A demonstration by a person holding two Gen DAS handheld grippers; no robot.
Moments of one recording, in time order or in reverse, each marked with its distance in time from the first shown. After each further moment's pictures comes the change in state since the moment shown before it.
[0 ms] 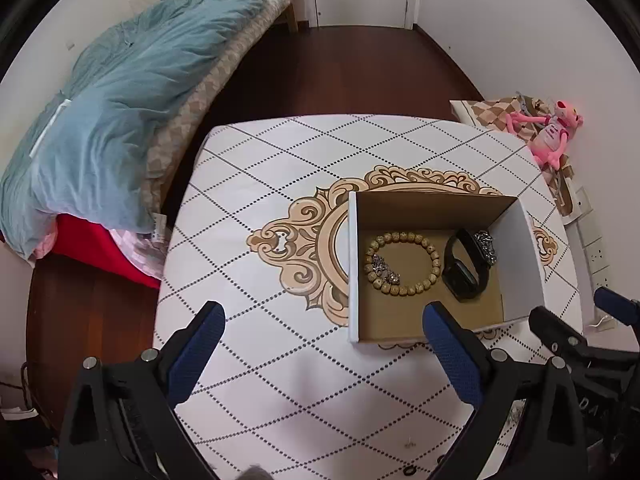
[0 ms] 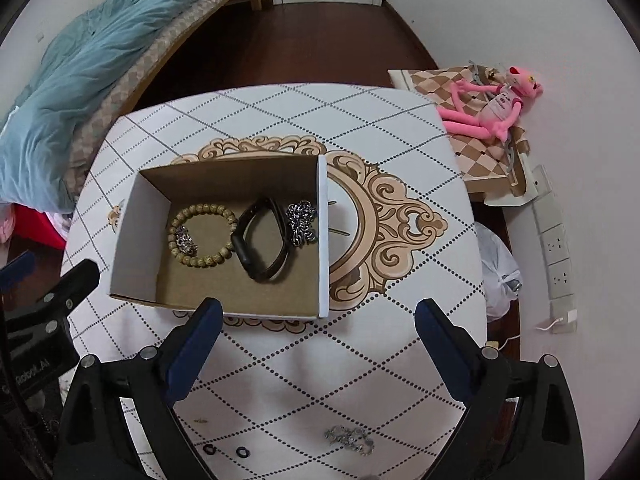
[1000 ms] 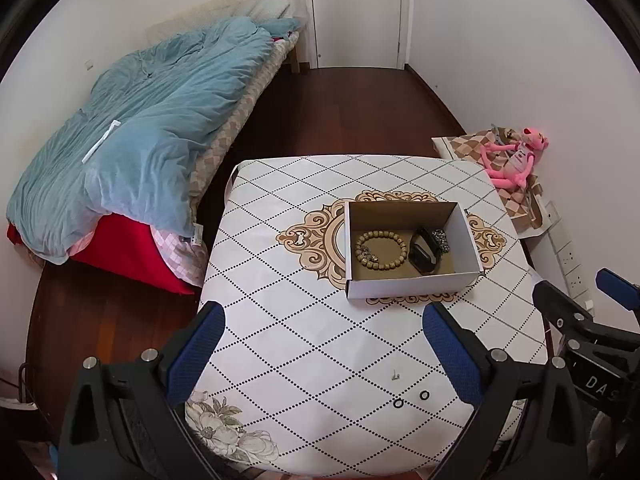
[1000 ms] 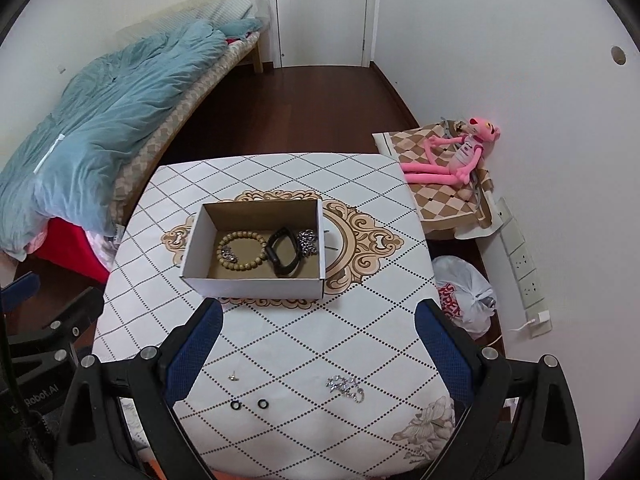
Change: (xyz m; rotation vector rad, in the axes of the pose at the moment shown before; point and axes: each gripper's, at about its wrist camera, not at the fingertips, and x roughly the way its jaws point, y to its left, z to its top) left arm -0.120 0.012 -0.057 -0.009 -0.146 -0.018; right arm -0.140 0.002 -0.067 0.015 -0.234 -0.002
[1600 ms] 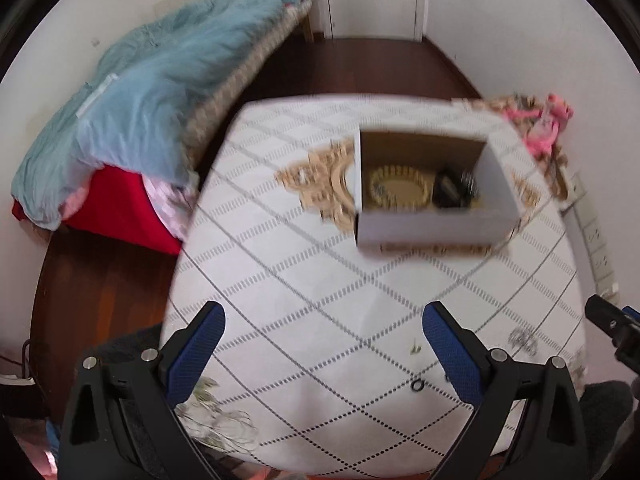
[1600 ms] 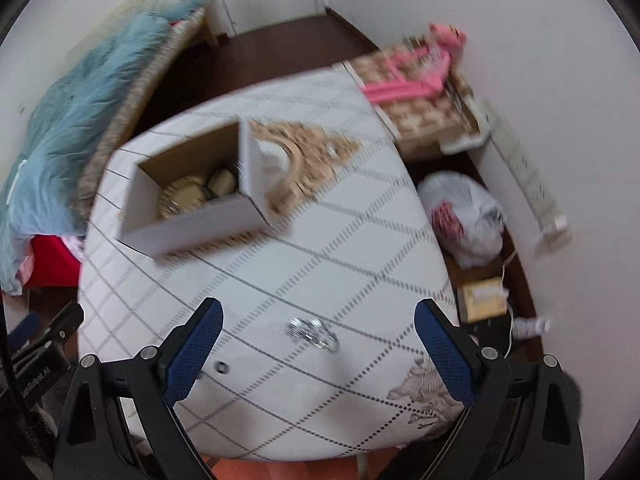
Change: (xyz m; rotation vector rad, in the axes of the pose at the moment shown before) left arm 0.075 -0.014 -0.057 -0.017 0.123 0.062; right arm 0.077 -0.079 -0.073 0.233 0.201 0.017
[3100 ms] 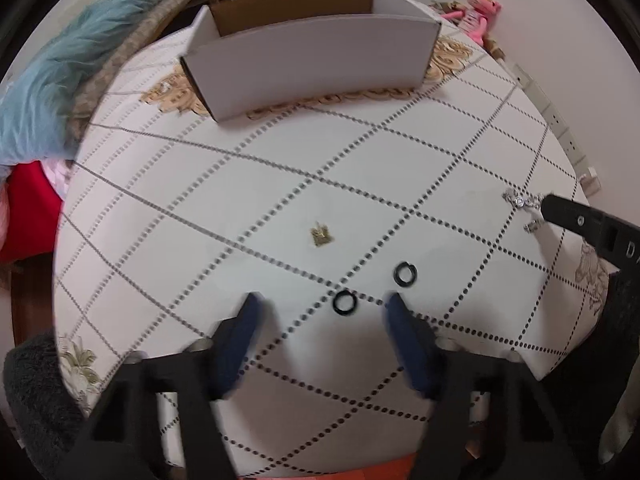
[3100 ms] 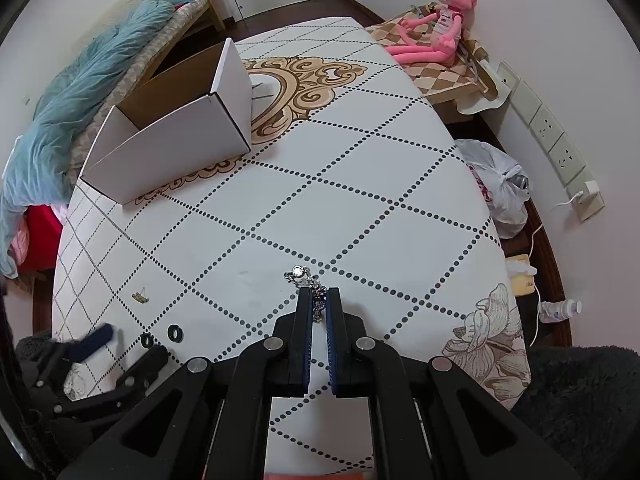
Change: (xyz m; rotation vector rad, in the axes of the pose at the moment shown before) left arm 0.065 -0.070 -0.078 0.235 0.138 -0.194; right arm 0.065 -0.012 -0.049 -0.020 0.013 0.062
